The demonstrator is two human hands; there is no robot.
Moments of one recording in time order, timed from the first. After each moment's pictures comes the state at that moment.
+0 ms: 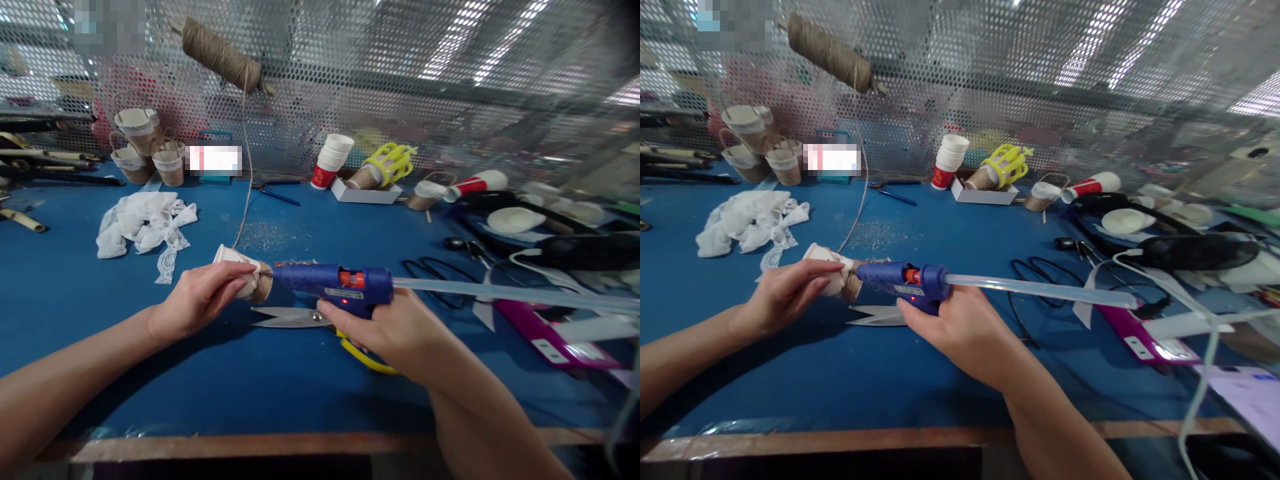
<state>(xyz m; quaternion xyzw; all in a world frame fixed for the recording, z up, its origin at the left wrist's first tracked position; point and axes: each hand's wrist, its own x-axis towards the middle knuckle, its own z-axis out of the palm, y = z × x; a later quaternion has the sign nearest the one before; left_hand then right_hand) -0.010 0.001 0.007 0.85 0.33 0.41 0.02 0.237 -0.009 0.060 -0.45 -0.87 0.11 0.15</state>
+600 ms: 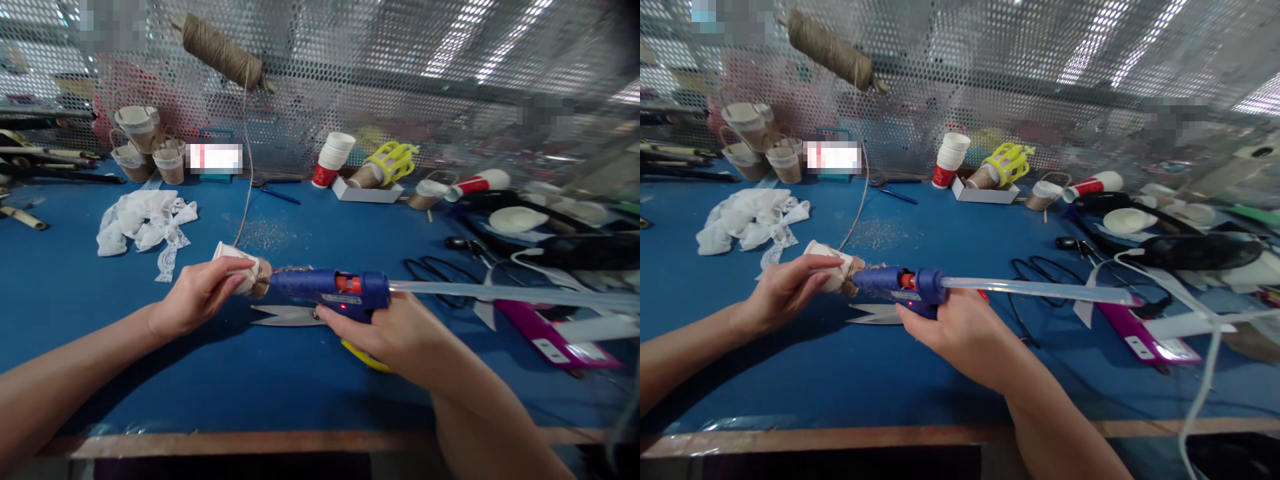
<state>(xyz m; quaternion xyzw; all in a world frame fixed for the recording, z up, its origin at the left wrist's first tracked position) -0.010 0.004 0.005 0.84 0.34 0.42 0.01 0.243 -0.007 0.061 -0.28 -0.95 -0.10 0.14</state>
